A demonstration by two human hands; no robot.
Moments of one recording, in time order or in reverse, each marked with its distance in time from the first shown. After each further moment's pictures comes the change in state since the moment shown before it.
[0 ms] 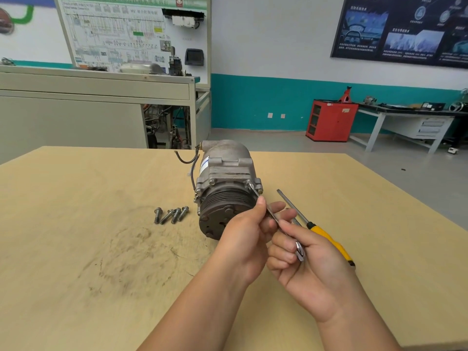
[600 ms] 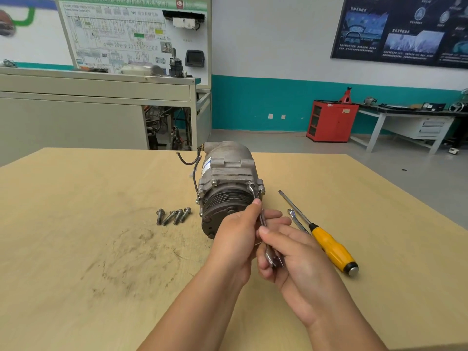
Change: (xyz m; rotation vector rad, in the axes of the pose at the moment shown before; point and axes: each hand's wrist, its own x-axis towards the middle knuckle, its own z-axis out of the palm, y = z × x) left_hand -0.001 0.003 -0.011 0.239 0.077 0.156; right_hand -0.004 0.018 0.009 -0.487 0.072 -0.183
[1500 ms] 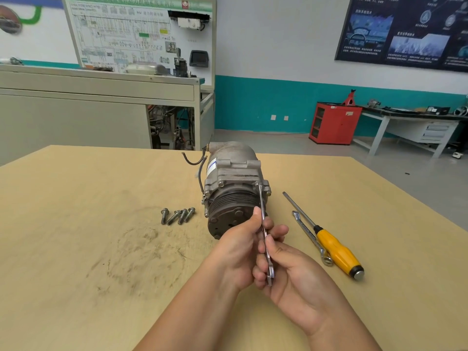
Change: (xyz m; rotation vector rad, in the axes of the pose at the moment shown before) left_hand 0.002 -0.003 -0.012 -0.186 -0.090 -0.294; right_hand 0.010 0.017 -0.006 0.203 -0.075 0.232
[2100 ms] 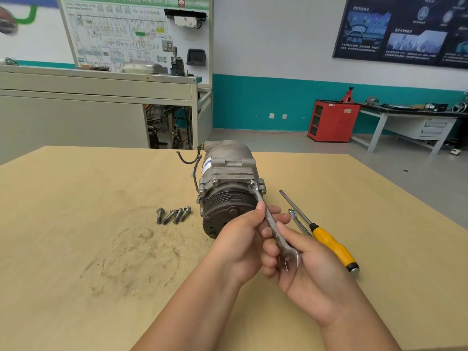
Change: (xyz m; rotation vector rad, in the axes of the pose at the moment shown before) left_hand -0.006 0.005 0.016 0.020 -0.023 0.080; right_hand -0.006 -0.022 -0.008 0.085 -0.052 -0.002
